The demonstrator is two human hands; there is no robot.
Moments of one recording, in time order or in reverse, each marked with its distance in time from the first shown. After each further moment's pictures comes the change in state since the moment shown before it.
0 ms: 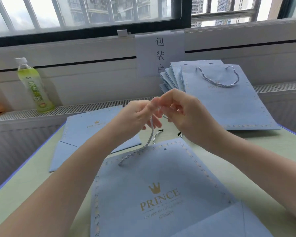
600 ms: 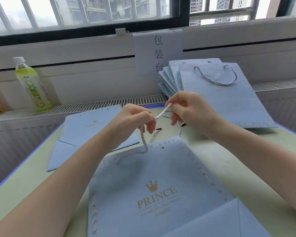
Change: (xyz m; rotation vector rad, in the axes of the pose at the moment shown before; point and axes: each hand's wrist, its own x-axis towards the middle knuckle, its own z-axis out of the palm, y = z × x) left_hand -0.002 -0.022 -0.001 -0.209 -0.113 0.132; right_hand 0.011 0.015 -0.011 0.002 -0.048 0.310
